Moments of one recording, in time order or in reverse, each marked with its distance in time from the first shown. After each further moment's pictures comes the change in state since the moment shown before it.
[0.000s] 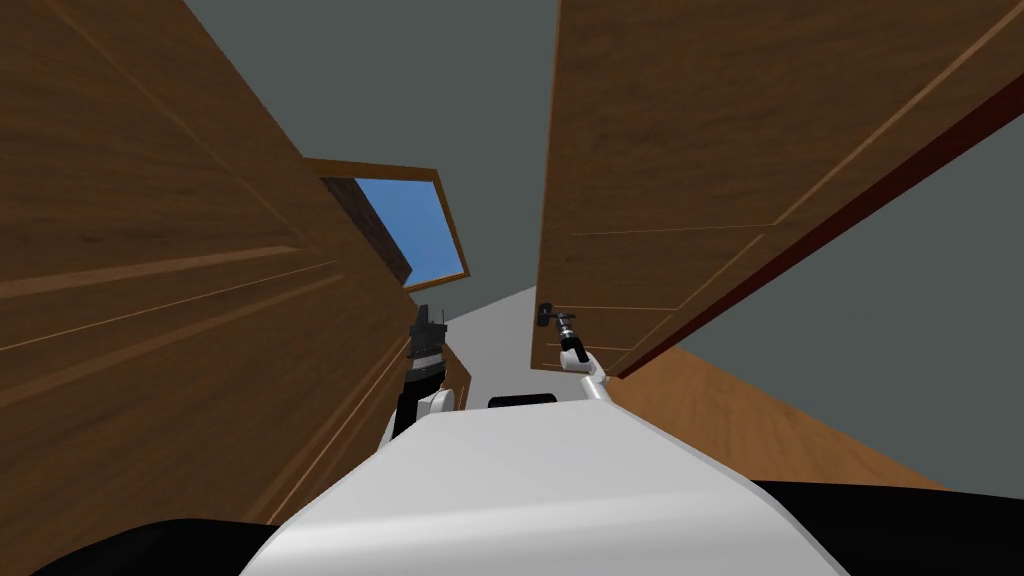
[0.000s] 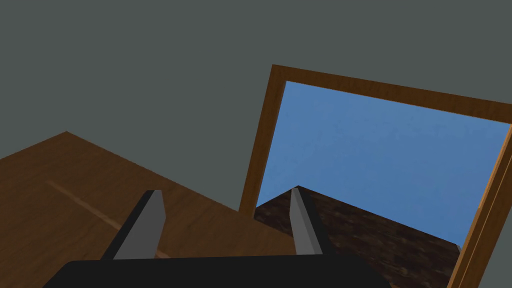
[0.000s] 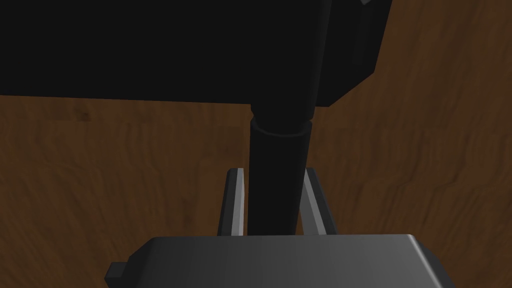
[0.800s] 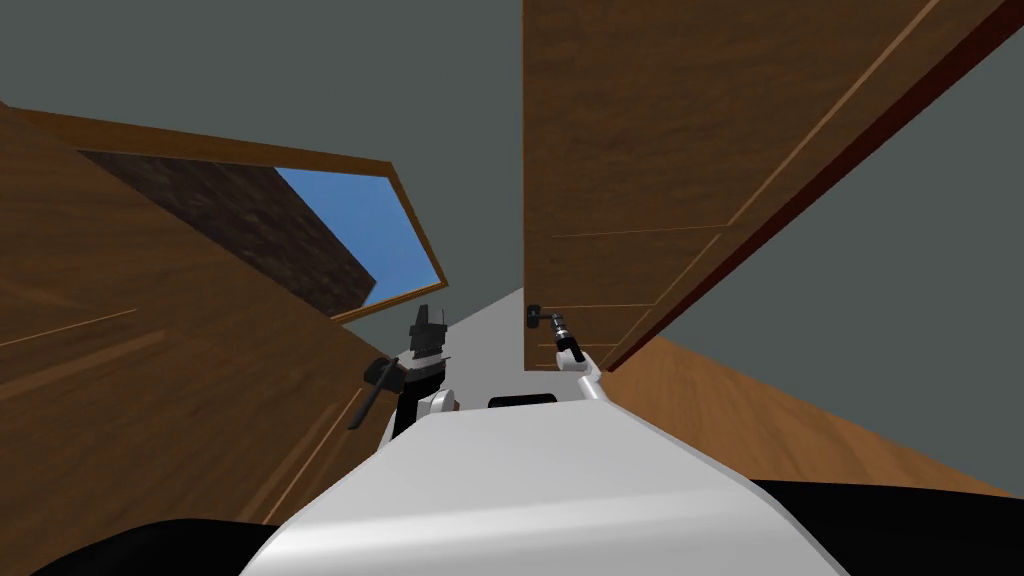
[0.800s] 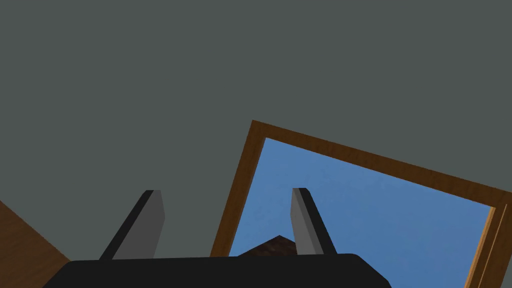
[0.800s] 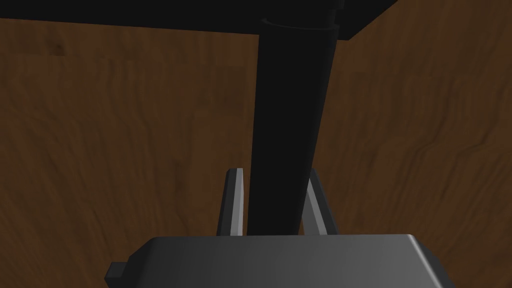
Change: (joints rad) arm -0.005 -0.020 0.087 0.010 -0.063 -0.005 0.065
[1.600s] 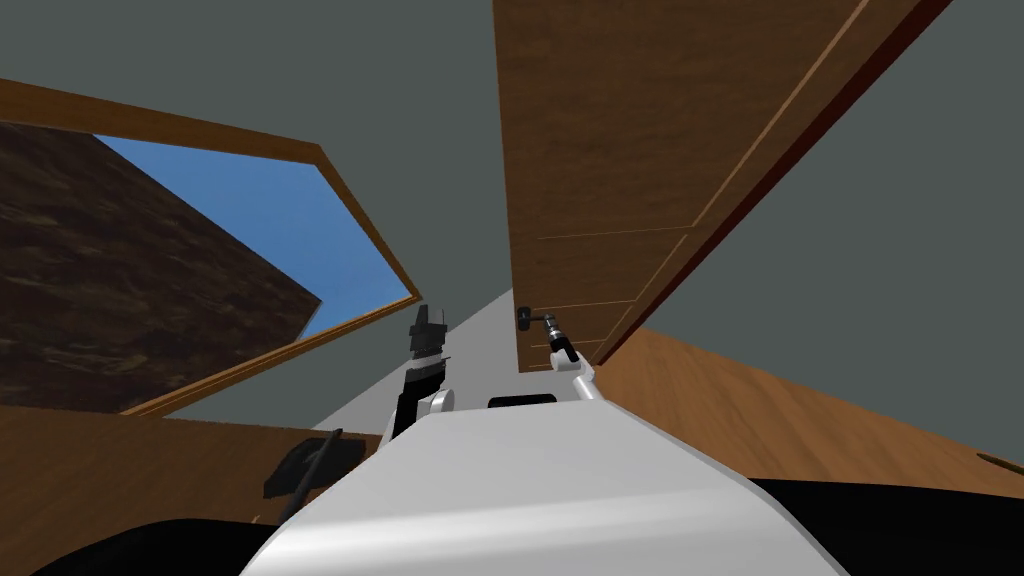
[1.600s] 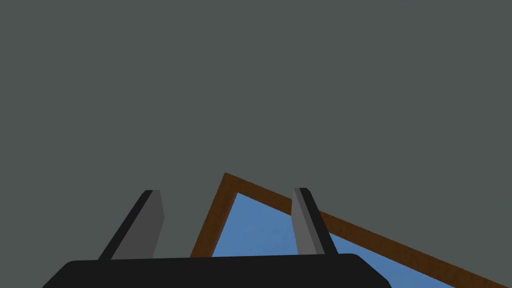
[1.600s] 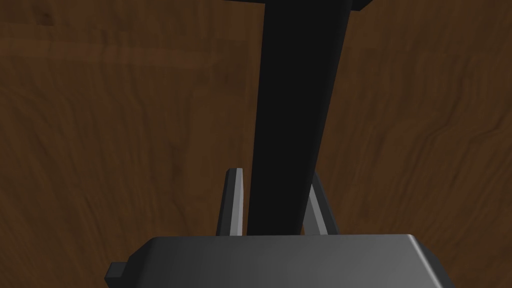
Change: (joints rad) arm -0.011 -0.005 0.100 0.010 -0.076 -0.006 0.072
